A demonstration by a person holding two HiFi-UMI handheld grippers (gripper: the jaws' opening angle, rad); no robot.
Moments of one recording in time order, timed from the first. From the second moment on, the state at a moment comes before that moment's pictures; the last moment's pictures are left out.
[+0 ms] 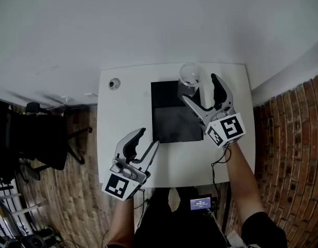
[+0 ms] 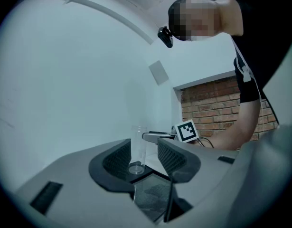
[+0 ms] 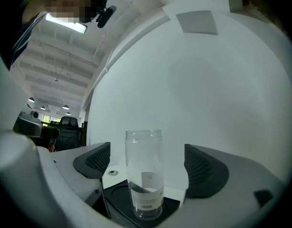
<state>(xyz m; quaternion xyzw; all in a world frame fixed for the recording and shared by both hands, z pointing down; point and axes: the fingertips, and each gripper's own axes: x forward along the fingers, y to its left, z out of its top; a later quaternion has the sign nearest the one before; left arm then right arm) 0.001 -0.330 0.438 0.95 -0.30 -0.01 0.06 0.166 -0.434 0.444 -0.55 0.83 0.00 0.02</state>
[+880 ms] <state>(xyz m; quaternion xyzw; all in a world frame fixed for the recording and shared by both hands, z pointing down) -0.003 -0.250 0.388 0.96 -0.27 -0.02 0.02 0.123 -0.262 0.395 -0.54 0.84 -0.03 0.00</state>
